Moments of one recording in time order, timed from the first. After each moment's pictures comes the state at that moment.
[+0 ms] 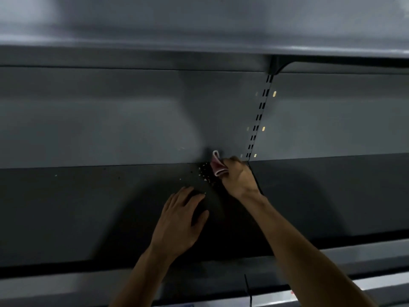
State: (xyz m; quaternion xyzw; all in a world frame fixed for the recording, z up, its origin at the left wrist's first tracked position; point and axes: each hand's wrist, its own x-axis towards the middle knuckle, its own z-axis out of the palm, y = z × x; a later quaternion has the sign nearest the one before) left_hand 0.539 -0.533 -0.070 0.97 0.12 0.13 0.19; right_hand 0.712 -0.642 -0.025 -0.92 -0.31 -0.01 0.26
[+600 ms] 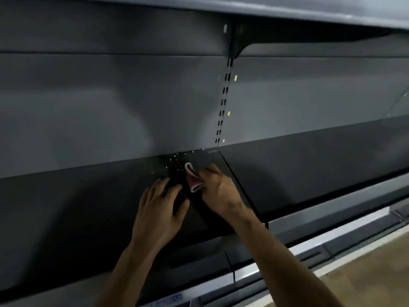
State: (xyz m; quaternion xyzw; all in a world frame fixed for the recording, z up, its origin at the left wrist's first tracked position) left_hand 0.544 -0.535 -0.073 0.97 0.11 0.14 0.17; right_hand 0.649 -0.680 -0.038 -0.92 -0.31 -0.03 0.23
